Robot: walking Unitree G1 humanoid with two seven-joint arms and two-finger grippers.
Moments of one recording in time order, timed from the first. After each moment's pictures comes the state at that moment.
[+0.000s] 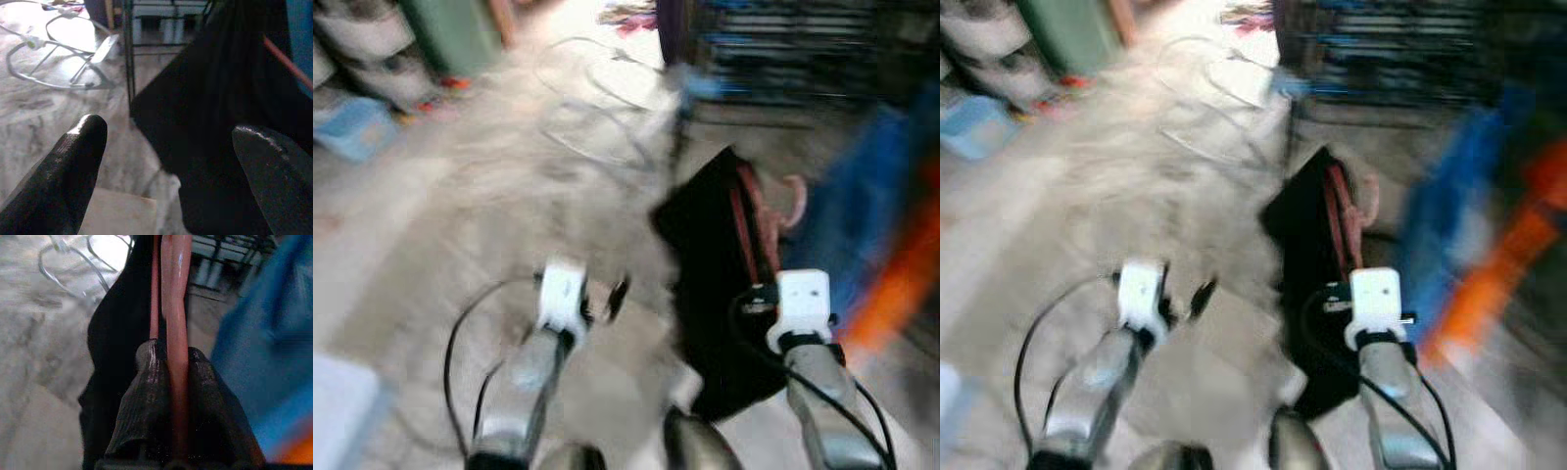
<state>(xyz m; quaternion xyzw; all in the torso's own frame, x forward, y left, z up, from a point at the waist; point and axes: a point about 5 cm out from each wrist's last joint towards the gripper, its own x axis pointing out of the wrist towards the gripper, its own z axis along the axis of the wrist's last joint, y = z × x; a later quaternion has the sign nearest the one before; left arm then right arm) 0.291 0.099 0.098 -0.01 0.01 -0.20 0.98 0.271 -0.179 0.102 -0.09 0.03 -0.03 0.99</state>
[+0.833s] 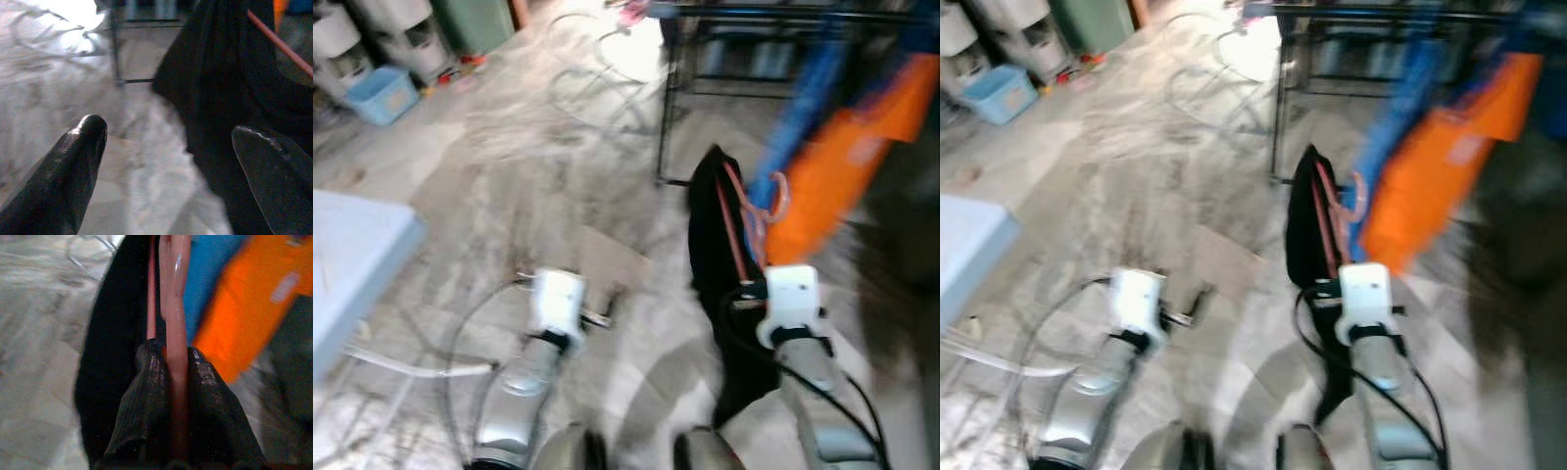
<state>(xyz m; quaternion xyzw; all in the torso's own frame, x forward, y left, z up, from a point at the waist) 0.277 0.096 0.080 -0.01 0.04 -0.20 0.98 0.278 -0.174 0.100 -0.10 0.04 -0.01 0.99</state>
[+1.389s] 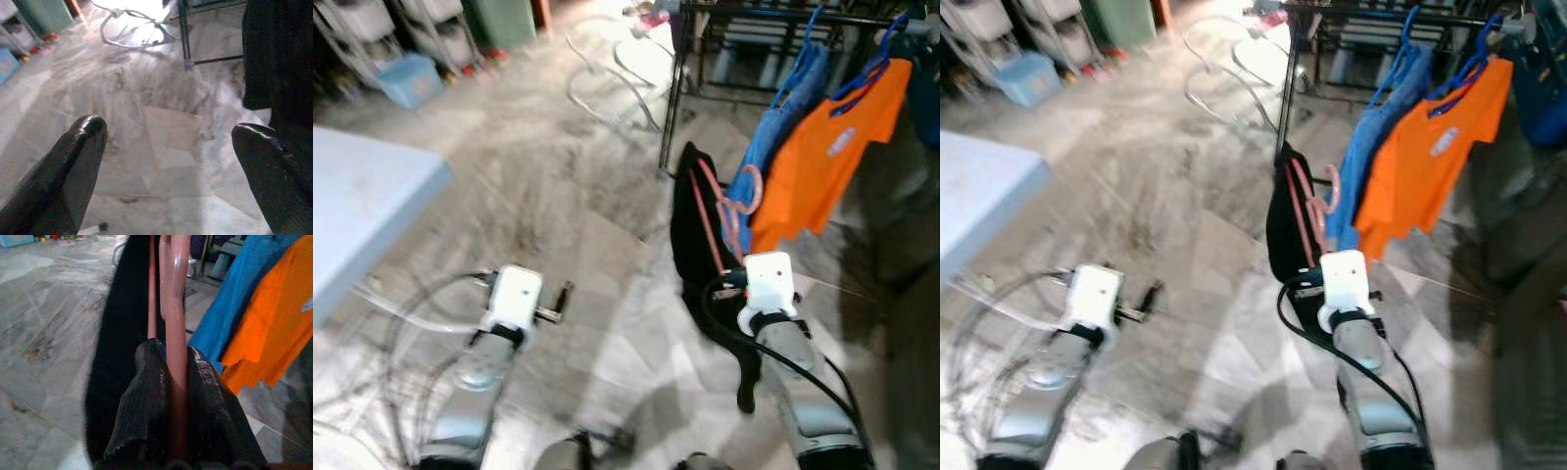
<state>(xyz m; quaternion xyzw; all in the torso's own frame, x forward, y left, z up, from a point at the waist) 0.282 0.168 0.090 0.13 0.04 -0.10 0.99 0.296 -0.151 0.103 -0.08 0.03 0.05 0.99</state>
